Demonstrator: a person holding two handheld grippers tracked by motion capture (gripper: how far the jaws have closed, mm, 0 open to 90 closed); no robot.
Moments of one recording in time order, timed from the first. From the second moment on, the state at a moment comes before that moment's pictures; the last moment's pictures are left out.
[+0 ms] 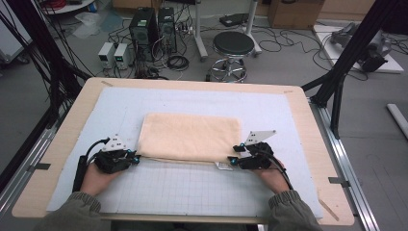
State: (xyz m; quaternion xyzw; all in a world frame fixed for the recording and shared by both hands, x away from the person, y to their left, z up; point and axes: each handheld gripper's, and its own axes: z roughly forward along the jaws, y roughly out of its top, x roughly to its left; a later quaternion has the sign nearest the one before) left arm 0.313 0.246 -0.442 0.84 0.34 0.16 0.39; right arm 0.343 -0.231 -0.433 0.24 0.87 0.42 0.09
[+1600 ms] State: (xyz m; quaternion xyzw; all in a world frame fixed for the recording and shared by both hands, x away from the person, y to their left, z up) left arm 0.296 0.243 -0.416 0.80 0.34 0.18 0.46; right arm 0.331 -0.235 -0.414 0.29 0.82 0.47 0.10
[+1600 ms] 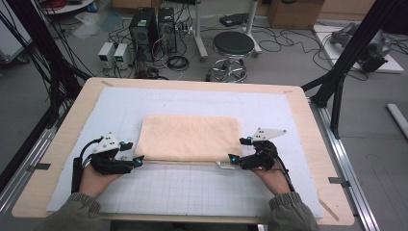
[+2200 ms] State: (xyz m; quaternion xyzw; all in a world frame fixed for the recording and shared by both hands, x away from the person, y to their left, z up) left arm 0.283 0.245 -0.411 0.80 0.34 0.19 0.46; right arm 0.317 -0.244 -0.412 0.30 0.82 0.47 0.12
